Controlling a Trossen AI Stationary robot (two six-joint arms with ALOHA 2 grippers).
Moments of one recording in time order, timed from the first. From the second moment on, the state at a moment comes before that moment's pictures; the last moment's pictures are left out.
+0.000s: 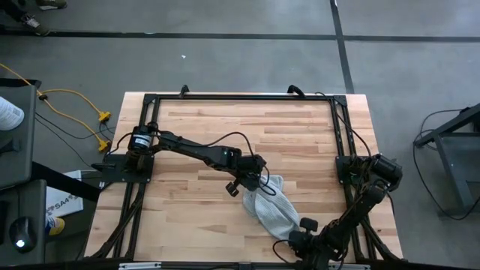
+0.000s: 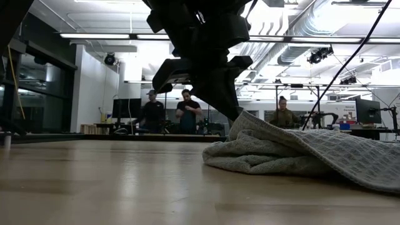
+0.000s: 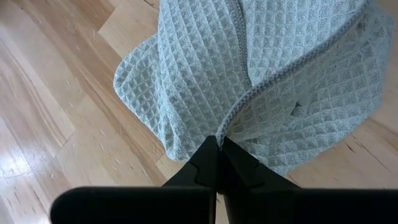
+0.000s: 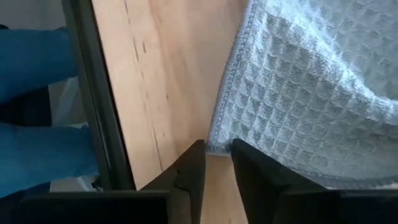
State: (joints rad) left arm -0.10 1.99 1.48 -0.42 0.06 0.74; right arm 0.97 1.95 1.15 -0.45 0.31 1.26
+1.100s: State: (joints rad) left arm -0.10 1.91 1.48 -0.42 -0.02 0.72; right arm 0.97 1.86 1.14 -0.69 0.47 1.34
